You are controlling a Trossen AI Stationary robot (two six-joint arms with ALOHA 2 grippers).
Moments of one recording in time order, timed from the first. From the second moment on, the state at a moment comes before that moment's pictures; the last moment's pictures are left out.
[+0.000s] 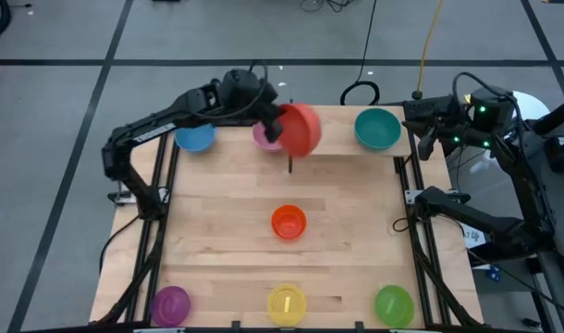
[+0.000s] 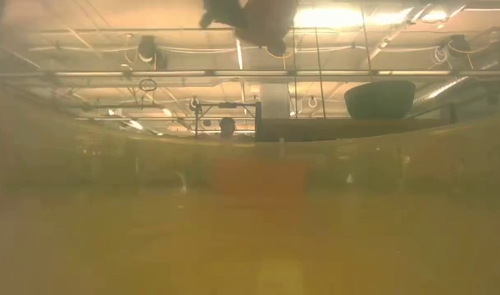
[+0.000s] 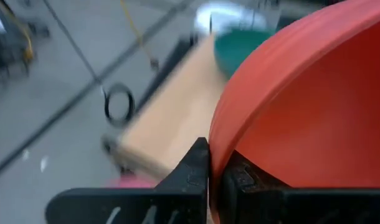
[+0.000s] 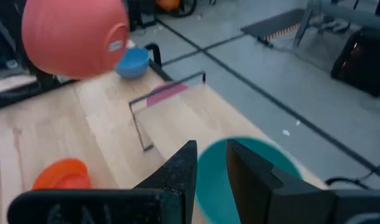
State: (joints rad) left arm 0.38 1.67 1.87 -0.70 -0.06 -0.04; right arm -0.98 0.78 1.39 -1.09 -0.34 -0.14
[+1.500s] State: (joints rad) left arm 0.41 1.96 1.94 0.20 -0.41 0.05; right arm -0.60 0.83 0.75 0.27 0.06 -0.41
